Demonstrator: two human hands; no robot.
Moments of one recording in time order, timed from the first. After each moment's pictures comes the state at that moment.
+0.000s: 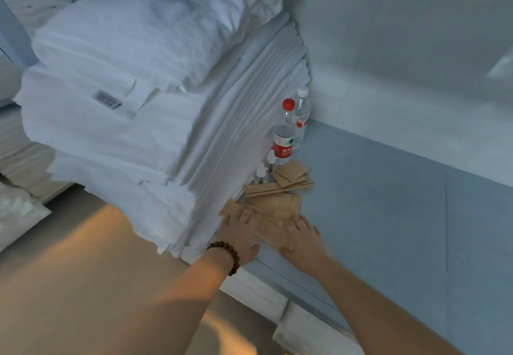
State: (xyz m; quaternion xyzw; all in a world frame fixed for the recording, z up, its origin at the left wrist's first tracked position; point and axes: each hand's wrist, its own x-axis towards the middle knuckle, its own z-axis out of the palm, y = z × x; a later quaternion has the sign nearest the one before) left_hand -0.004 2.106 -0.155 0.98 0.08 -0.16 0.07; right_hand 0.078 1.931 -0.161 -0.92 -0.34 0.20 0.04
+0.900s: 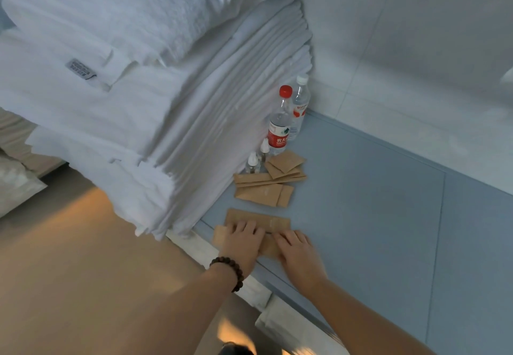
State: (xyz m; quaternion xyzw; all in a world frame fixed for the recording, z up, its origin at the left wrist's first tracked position) left_hand -0.008 2.044 -0.189 0.99 0.10 -0.05 0.04; right_hand 0.065 1.889 -0.192 -0.89 -0.45 0.08 0.08
